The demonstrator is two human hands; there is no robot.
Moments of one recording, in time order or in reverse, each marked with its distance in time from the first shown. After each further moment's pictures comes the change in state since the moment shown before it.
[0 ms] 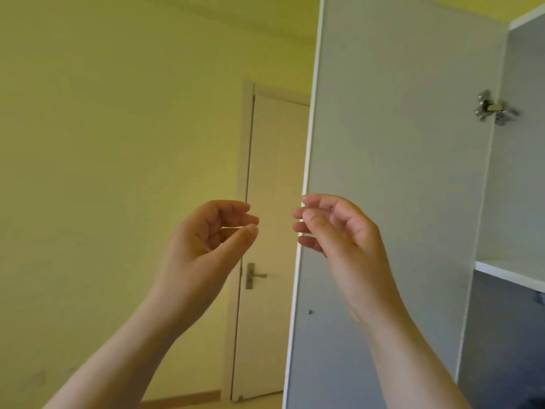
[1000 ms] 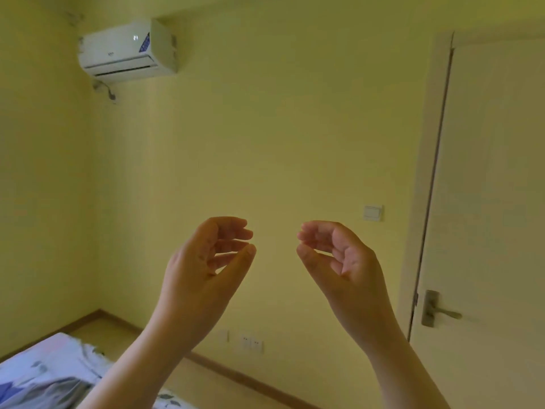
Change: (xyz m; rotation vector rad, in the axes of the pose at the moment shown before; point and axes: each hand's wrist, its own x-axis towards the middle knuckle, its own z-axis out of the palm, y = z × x) left_hand 0.058 -0.136 -0.194 0.662 0.471 0.028; right_hand 0.093 0.221 0.239 0.342 -0.463 -0.103
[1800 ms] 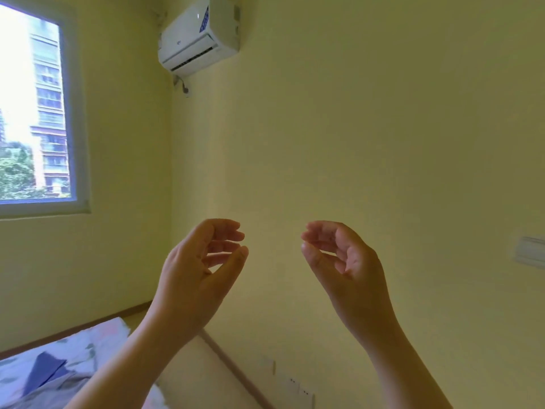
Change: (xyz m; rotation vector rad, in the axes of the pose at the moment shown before) left_hand 0.201 -0.249 0.108 0.364 0.245 -0.063; right_hand 0.230 0.335 0.033 0.248 -0.201 -0.004
